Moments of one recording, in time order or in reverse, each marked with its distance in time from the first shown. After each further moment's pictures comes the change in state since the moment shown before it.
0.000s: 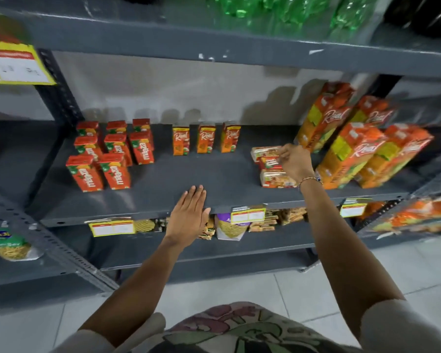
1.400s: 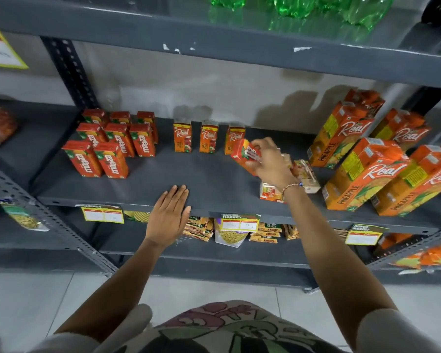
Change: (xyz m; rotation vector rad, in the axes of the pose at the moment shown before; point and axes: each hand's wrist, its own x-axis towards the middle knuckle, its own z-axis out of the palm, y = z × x) left_hand -0.003 0.007 0.009 0.018 0.079 -0.187; right_hand 0.025 -0.020 0.022 0.124 -0.189 -0.405
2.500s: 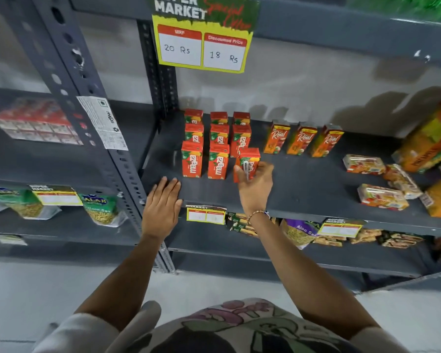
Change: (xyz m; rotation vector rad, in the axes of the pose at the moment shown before) left_hand -0.063 -0.267 -0.041 -0.035 0.222 -0.115; right_hand -0.007 -0.226 0.237 0.543 0.498 0.251
